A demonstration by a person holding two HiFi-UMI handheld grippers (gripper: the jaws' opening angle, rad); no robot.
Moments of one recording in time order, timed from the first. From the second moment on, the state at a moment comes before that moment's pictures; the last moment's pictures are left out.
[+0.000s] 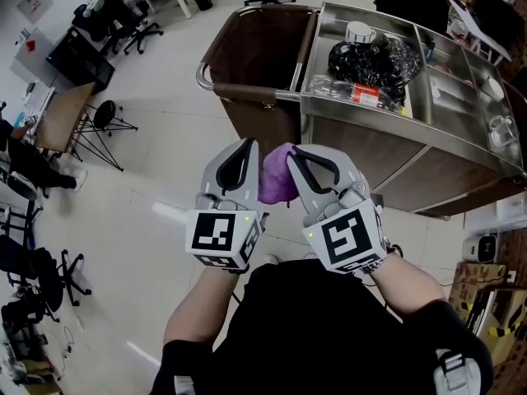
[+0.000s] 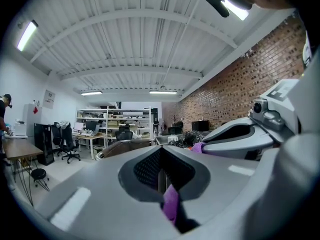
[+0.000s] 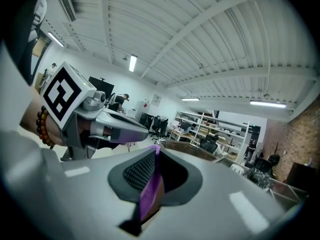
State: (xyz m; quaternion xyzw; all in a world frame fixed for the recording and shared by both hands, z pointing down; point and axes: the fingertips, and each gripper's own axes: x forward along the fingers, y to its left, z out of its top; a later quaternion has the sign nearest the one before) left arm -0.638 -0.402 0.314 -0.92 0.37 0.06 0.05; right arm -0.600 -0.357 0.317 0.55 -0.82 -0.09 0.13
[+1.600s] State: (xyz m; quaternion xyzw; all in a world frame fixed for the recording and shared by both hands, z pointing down) left arm -0.786 -0.365 0.333 -0.96 0.27 0.10 0.05; right arm -0.753 -0.325 0.321 0.62 -0.75 -0.19 0.16
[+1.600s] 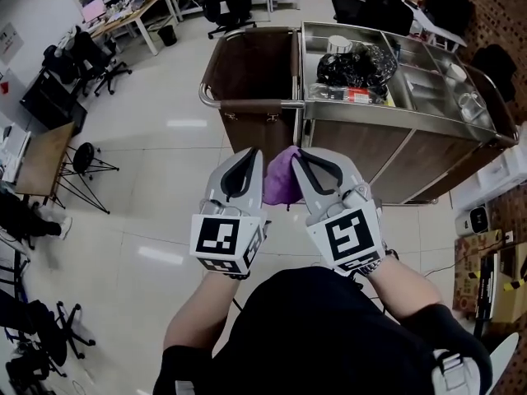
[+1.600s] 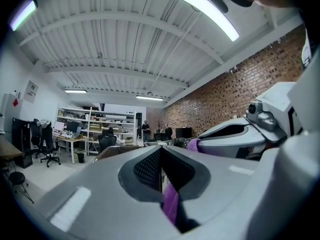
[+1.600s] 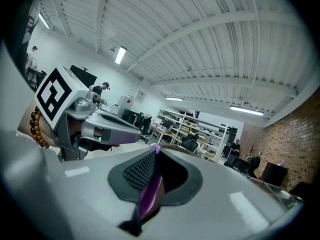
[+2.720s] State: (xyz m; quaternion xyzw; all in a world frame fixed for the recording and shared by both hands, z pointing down) left arm -0.711 -0.332 0.323 -0.98 0.14 0.10 0.04; right arm -0.676 -0.277 0.300 0.72 -0.65 -0.18 0.15
